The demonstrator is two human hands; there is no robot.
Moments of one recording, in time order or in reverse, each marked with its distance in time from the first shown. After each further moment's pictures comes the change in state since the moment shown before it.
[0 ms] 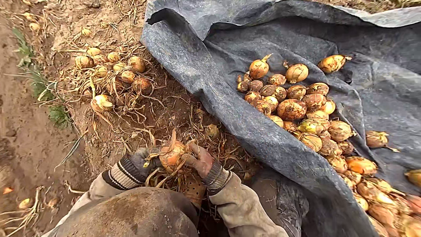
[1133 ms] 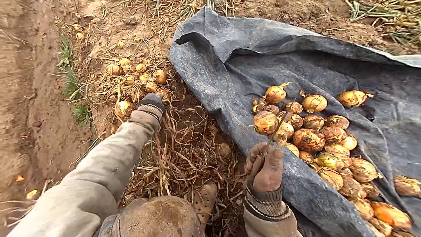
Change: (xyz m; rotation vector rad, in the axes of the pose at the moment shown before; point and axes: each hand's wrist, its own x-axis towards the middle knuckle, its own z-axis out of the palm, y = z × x) left_hand 0.228 0.033 -0.098 1.032 0.097 0.039; right_hand -0.017 -0.026 -0.059 0.368 0.822 -0.418
